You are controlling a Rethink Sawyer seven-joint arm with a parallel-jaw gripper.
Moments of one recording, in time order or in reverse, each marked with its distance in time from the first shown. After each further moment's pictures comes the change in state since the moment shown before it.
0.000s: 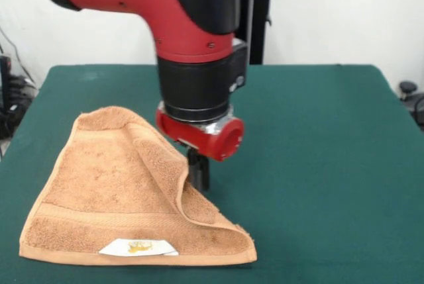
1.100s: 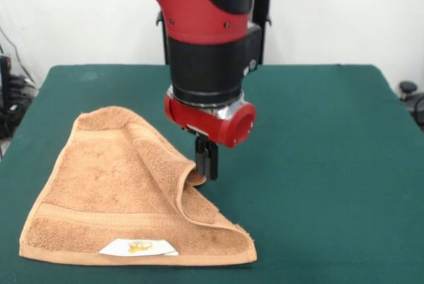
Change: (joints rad) arm 0.013 -0.048 -0.005 0.012 0.000 0.025 0.000
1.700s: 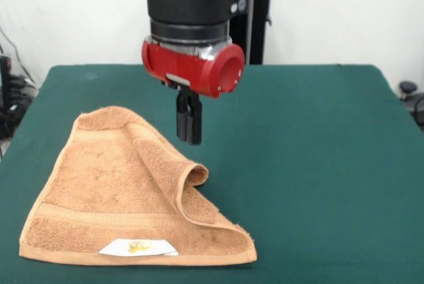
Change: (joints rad) arm -0.015 -0.125 -0.001 0.031 0.000 0.008 0.000
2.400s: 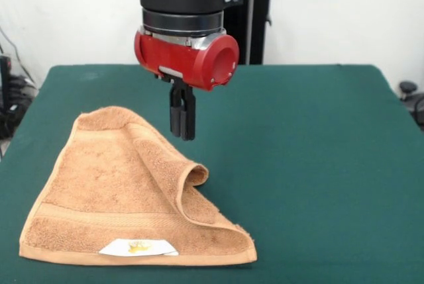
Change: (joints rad) arm -0.007 -0.010 0.000 0.001 0.000 0.000 0.000
